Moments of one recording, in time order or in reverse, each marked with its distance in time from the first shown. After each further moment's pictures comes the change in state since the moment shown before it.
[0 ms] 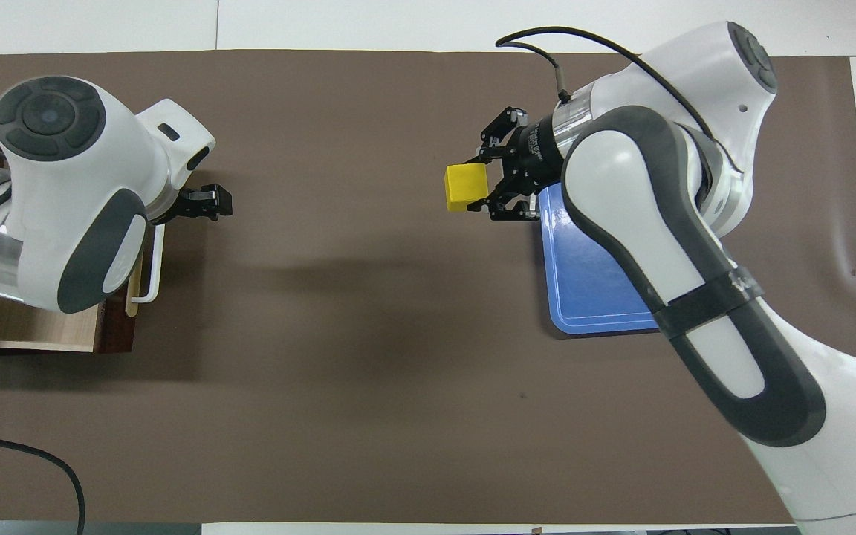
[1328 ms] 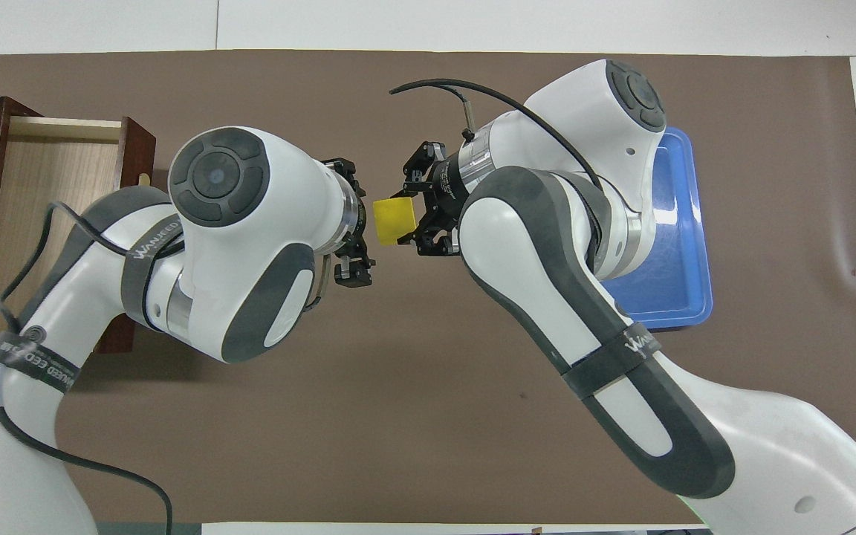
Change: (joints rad) left arm -0.287 0.073 -0.006 0.000 -0.251 0.291 -1.692; right arm 0.111 0.001 0.000 0.000 0.000 0.023 0.053
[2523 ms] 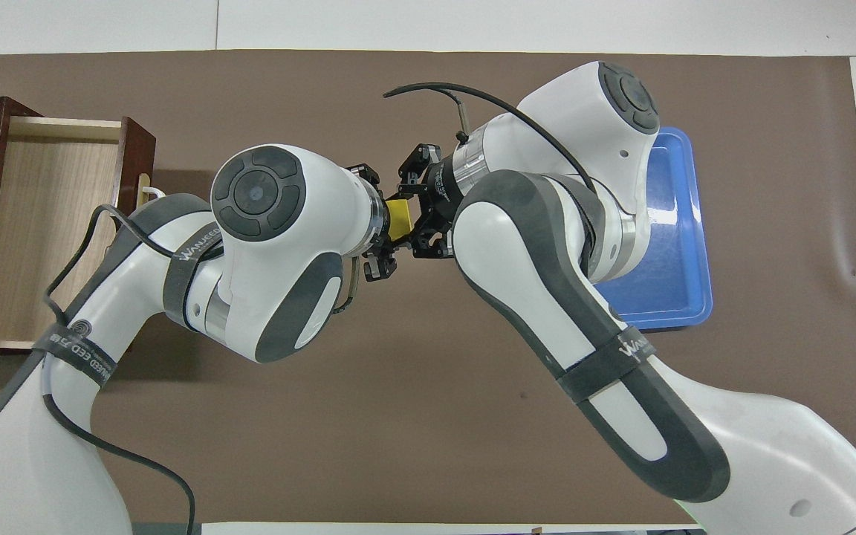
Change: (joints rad) left arm -0.015 0.012 0.005 -0.009 -0.003 0.041 -0.027; right arm 0.003 0.000 -0.002 0.004 -0.002 -0.001 0.000
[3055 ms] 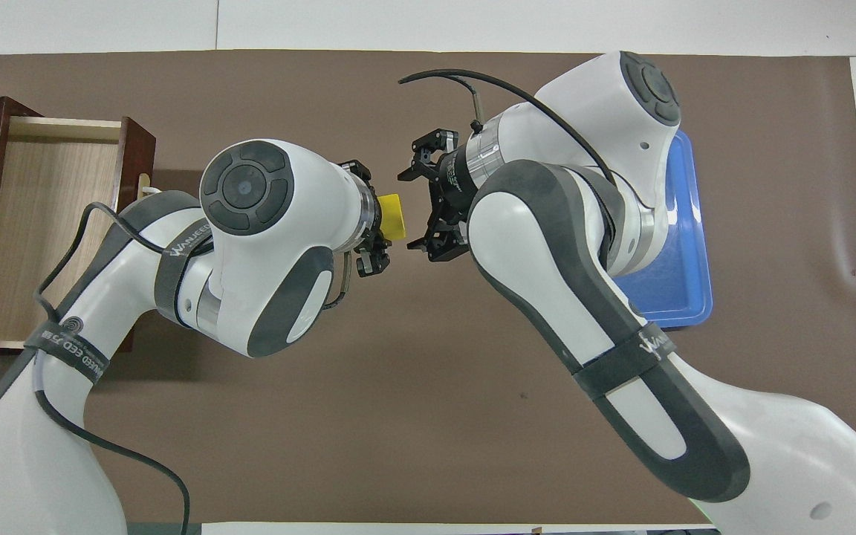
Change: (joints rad) left arm 0.008 0.001 0.011 -0.004 -0.001 0.002 -0.001; right arm -0.014 -0.011 -0.012 0.007 0.000 -0.008 0.024
